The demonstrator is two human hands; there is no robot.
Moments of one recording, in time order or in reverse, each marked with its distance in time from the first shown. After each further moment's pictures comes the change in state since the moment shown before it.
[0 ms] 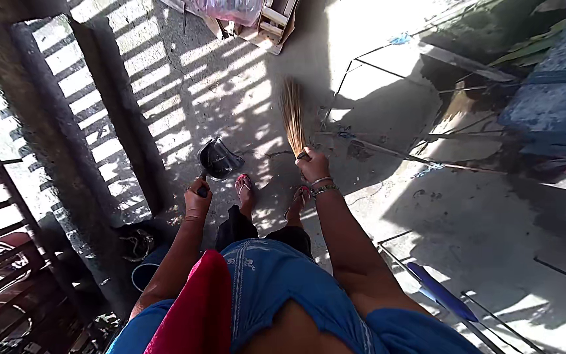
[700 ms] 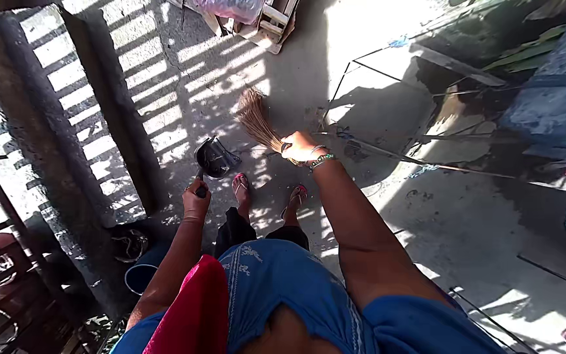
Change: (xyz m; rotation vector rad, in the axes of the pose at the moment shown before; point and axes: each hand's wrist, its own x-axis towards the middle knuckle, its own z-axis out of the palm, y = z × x) left_hand -0.001 0.003 0.001 0.012 0.003 -0.013; right_hand 0.034 -0.077 -0.013 -0.409 -0.308 -0.170
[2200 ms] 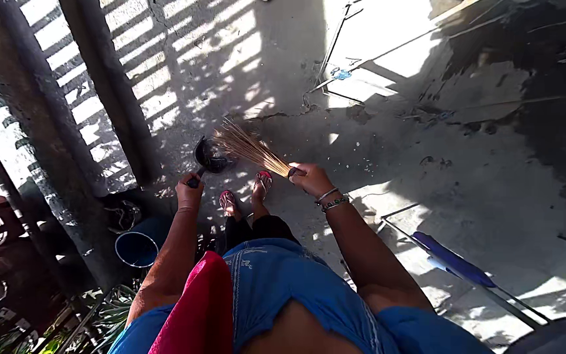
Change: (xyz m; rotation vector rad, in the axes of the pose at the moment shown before) left_hand -0.157 -0.080 0.079 0.048 0.037 -0.103; right_hand -0.191 0.186 0.194 0.330 0.063 -0.055
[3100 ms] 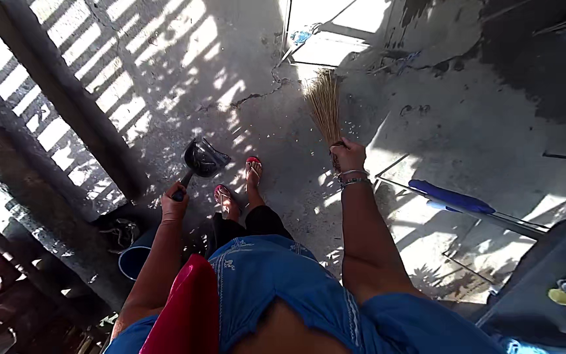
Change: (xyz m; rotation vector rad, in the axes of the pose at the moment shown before) left_hand -0.018 -0.071 -0.002 0.040 -0.158 0.221; right_hand -0.063 0.118 -0.012 0.483 0.633 0.463
